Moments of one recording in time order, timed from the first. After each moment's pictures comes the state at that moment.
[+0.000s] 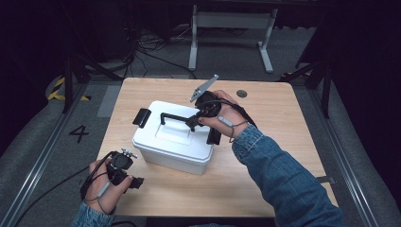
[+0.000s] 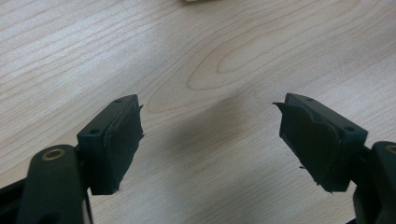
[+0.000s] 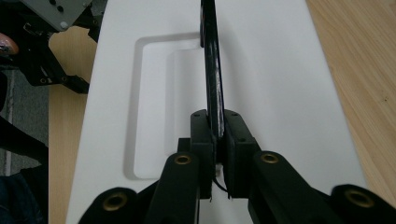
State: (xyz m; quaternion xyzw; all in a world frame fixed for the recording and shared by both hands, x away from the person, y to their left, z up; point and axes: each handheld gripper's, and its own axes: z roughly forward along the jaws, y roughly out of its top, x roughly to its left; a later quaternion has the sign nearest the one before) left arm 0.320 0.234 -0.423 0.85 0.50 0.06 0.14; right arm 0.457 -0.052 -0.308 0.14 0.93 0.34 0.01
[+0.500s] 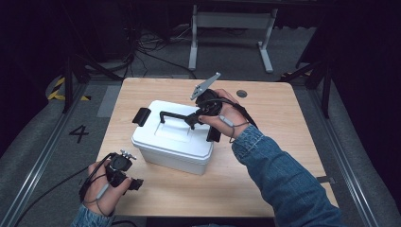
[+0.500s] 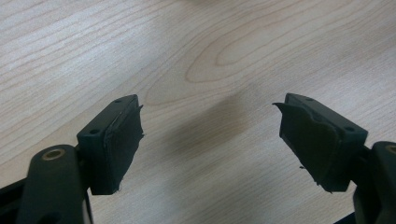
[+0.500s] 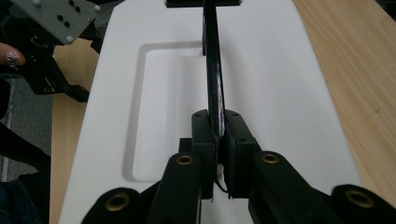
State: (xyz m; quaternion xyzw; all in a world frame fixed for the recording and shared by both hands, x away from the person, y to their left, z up) left arm 0.315 0.235 -0.424 0.85 0.50 0.06 0.15; right arm 0.455 -0.053 -0.298 0.14 0.92 0.36 0.02
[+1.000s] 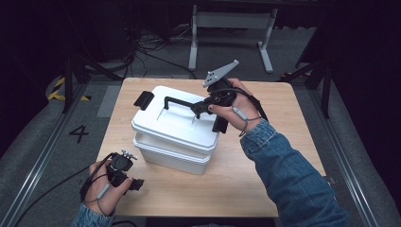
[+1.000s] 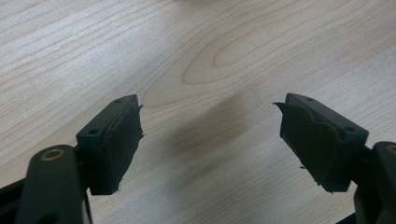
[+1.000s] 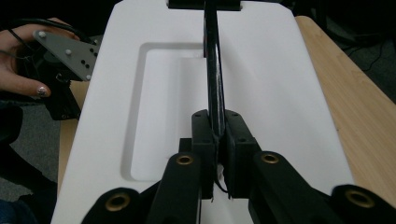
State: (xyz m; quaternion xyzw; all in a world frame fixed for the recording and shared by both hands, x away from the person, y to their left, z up) left arm 0.316 0.234 -0.425 0.85 0.50 0.06 0.14; right arm 0.451 -0.082 -0.258 0.14 0.90 0.41 0.05
